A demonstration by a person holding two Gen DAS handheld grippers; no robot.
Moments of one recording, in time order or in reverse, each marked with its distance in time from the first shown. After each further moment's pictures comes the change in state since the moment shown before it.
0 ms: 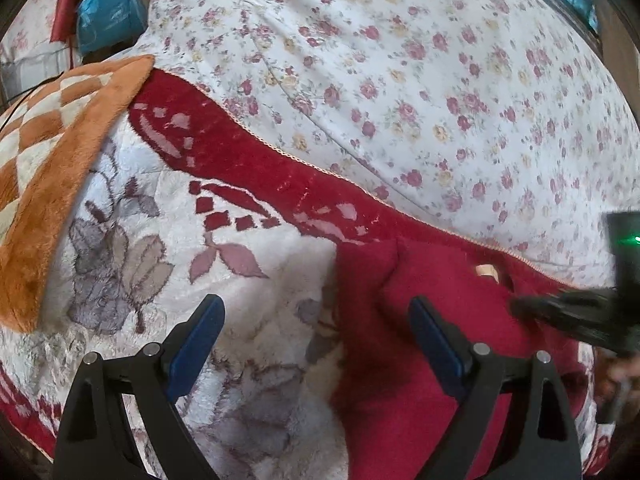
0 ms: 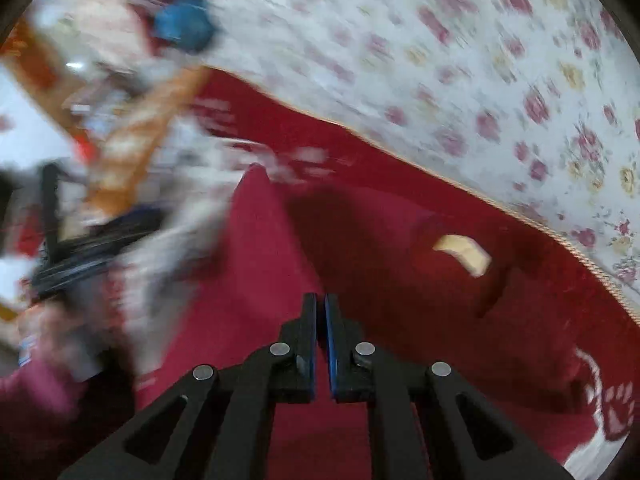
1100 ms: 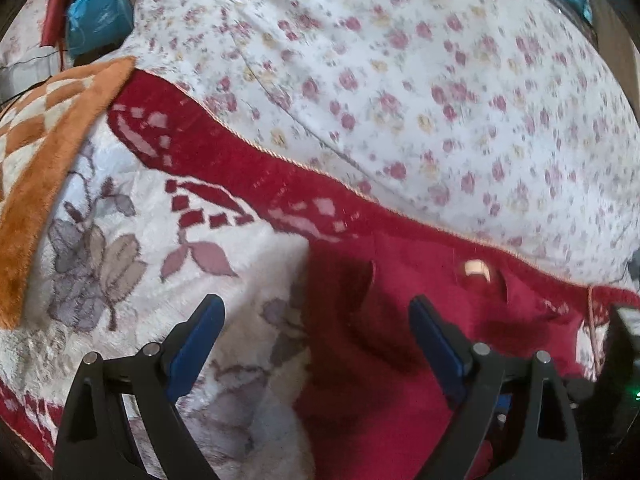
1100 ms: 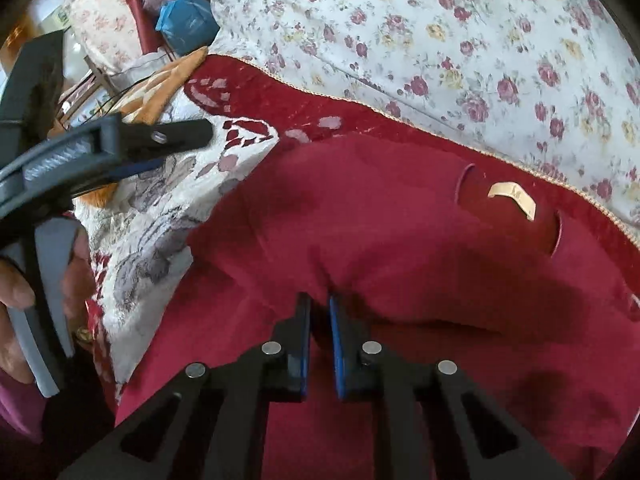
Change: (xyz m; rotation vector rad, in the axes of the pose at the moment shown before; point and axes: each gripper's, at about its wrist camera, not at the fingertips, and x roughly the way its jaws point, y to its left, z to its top) left arm 0.012 -0.025 -0.002 0.010 0.016 -0.009; right arm 0.004 0.071 -0.068 -0.037 -0.106 0.014
